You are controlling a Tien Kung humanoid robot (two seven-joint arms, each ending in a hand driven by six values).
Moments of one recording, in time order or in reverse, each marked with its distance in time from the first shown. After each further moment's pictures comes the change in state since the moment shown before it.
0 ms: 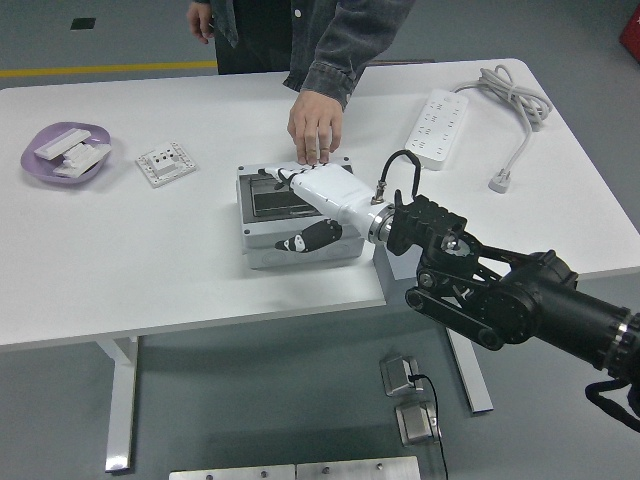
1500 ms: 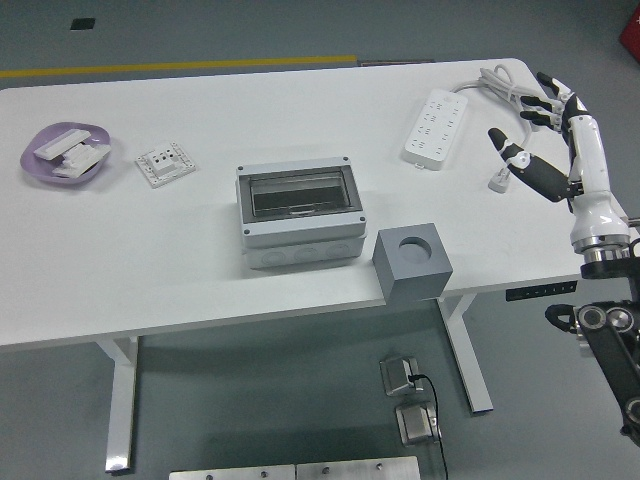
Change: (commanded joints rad) left arm 0.068 -0.030 0.033 0.000 -0.082 0.015 0.010; right arm -0.733 -0.012 1.078 0.472 0.291 -0.089 0.235
